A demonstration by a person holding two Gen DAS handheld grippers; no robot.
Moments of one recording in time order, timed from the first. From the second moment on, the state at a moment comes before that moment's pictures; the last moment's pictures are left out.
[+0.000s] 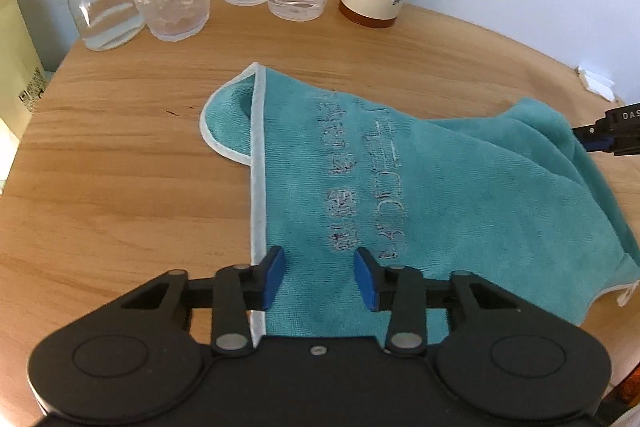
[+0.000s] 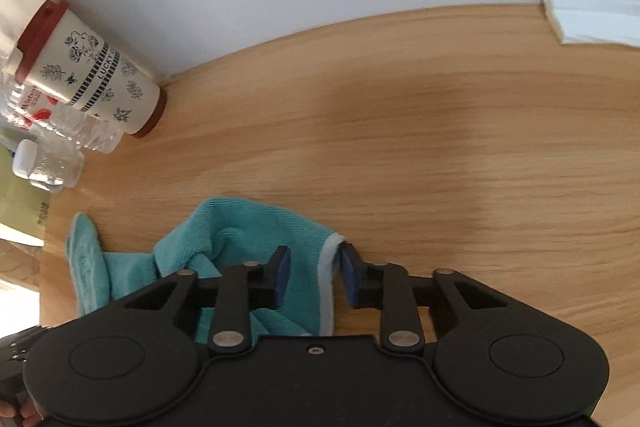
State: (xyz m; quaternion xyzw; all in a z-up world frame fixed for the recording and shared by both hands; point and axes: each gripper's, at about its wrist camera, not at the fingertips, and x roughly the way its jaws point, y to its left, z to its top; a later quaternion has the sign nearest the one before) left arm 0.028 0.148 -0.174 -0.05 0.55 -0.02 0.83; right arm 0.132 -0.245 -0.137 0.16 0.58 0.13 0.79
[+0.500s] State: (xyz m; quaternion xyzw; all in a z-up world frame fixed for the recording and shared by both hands) left arm 0.030 0.141 -0.168 0.02 0.55 0.03 0.84; right arm 0.093 -0.271 -0.052 0.14 0.45 0.08 0.88
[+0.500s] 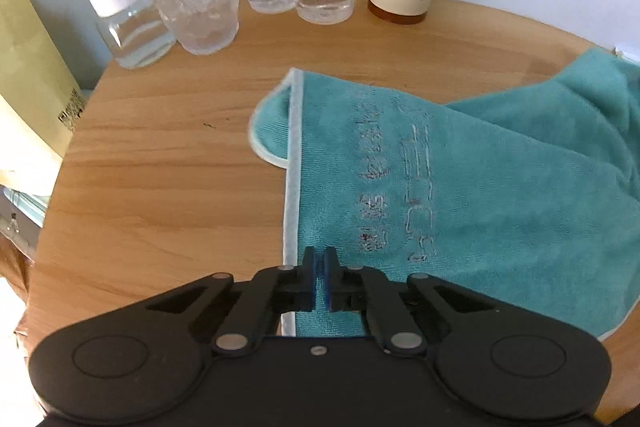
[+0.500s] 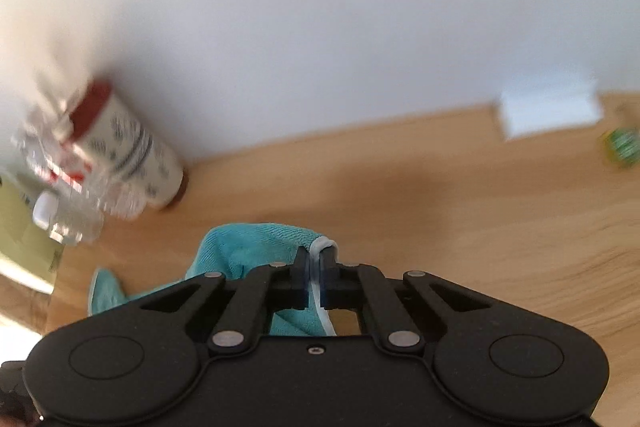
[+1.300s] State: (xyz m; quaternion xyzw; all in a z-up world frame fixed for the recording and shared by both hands) left arm 0.025 0.153 -0.172 0.09 0.56 0.02 0.83; right arm 0.051 -0.347 -0.096 0.03 0.45 -0.14 0.88
